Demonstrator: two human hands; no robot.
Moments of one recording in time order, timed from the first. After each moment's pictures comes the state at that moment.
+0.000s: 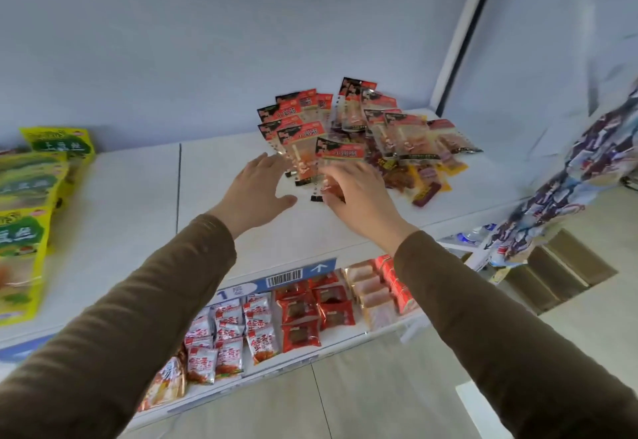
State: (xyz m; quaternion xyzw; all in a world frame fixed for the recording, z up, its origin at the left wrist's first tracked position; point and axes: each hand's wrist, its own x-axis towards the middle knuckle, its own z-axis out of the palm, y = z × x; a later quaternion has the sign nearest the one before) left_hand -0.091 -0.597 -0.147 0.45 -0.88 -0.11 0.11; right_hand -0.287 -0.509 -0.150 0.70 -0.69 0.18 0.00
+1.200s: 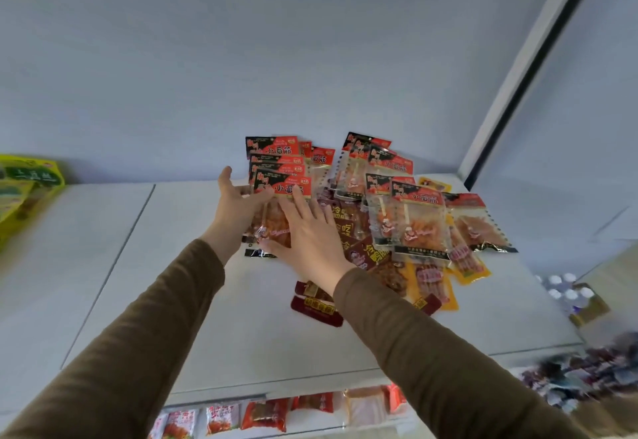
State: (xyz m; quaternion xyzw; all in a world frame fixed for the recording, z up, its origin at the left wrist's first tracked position) left_hand -0.187 -0.723 -0.170 0.57 -0.44 -0.51 0.47; right_hand -0.334 -0.663 -0.193 0.77 -0.62 0.16 -0.03
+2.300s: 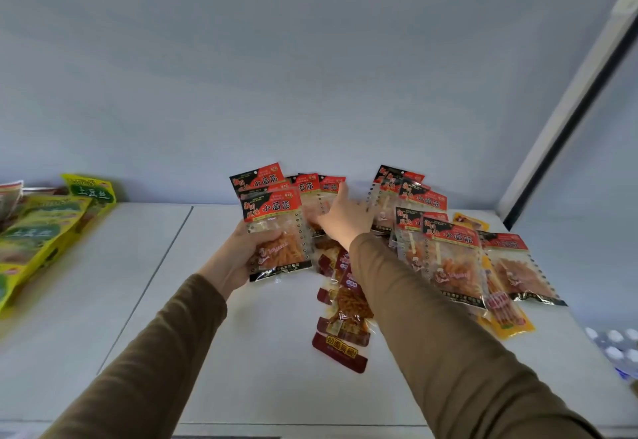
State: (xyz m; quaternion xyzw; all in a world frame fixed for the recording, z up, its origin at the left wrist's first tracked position) left_hand -0.154 -0.708 -0.167 0.50 -0.35 -0.65 0.46; right_hand -0.346 -0.773 -0.168 0.63 -0.74 0.19 -0.13
